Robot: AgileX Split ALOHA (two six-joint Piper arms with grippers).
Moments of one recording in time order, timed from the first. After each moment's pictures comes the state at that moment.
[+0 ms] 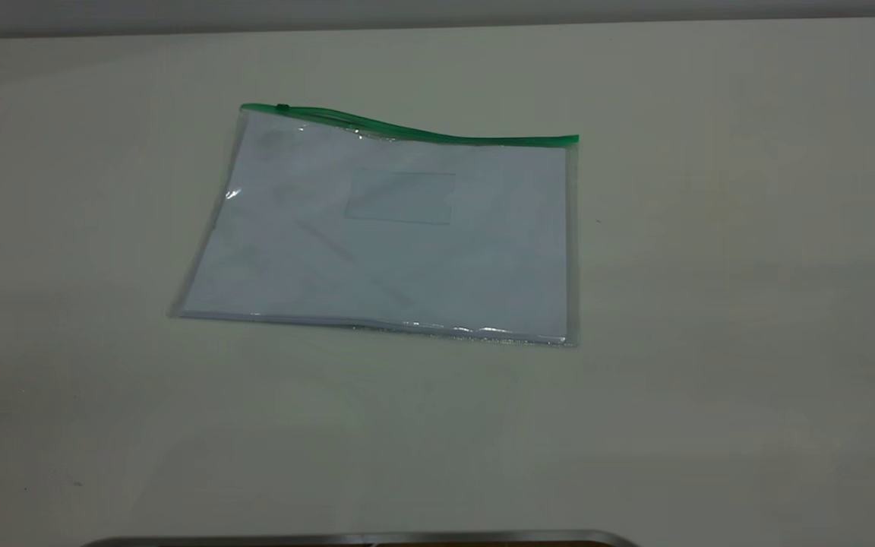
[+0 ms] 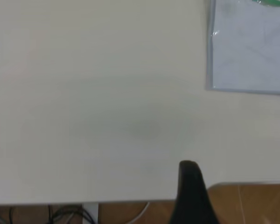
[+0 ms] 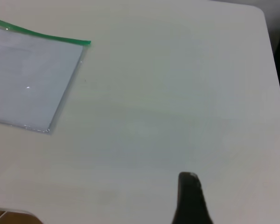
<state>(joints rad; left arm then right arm) 0.00 -0.01 -0.49 -0.04 1.14 0.01 -0.01 -0.02 -0.48 0.07 1.13 -0.13</state>
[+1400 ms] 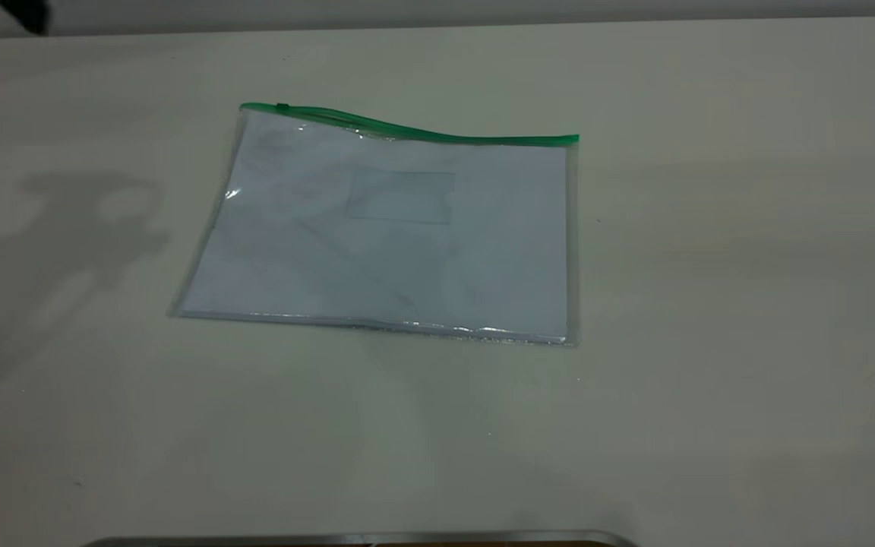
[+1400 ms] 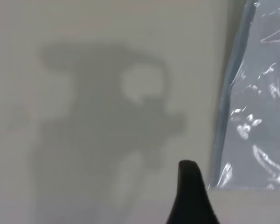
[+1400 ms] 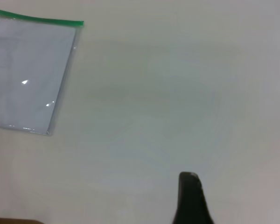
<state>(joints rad) 0.00 1.90 -1.26 -0.27 0.56 0.18 -0.01 0.50 -0.56 0.08 0.89 -0.07</state>
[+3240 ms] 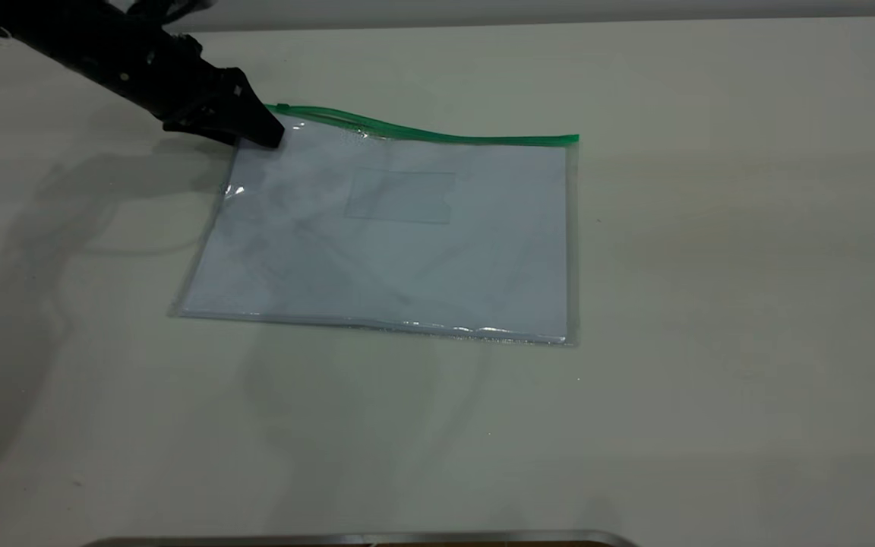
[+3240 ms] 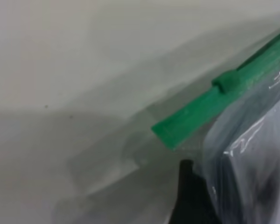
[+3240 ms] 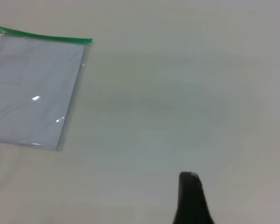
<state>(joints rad) 0.00 2.66 -1.81 -1.02 0.66 1.23 -0.01 0.50 -0.56 0.10 0.85 -0.07</state>
